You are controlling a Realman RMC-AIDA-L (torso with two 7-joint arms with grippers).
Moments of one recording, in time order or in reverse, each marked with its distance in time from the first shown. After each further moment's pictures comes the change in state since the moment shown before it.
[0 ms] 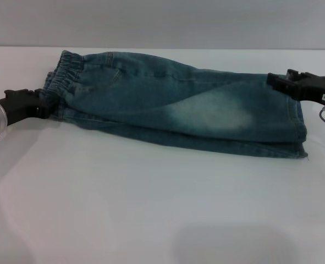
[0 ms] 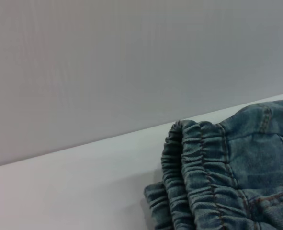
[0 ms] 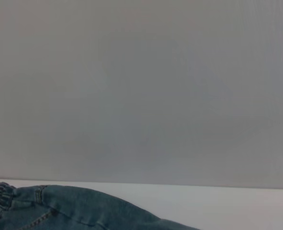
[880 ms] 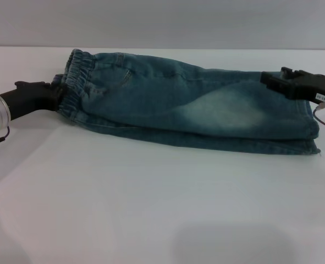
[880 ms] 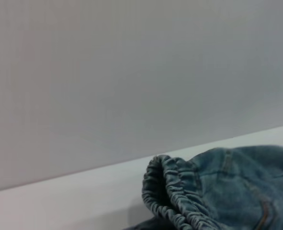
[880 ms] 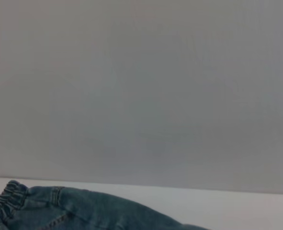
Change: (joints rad) left arm 0.025 0.002 -0.009 0.042 -0.075 0.182 -0.001; right arm 0.013 0.008 0.006 0.021 0.017 0.002 -0.049
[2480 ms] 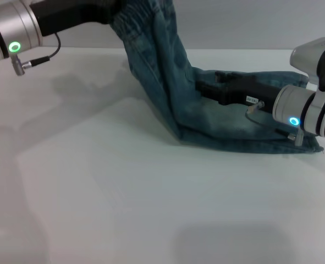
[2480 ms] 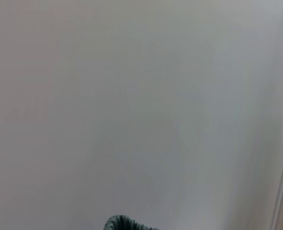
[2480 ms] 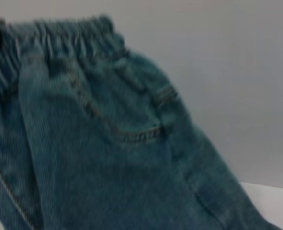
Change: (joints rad) left arm -0.147 0.000 0.007 0.184 -0.154 0.430 -0.168; right arm 0.197 0.010 -0.008 0.310 0.061 0.141 -0.230
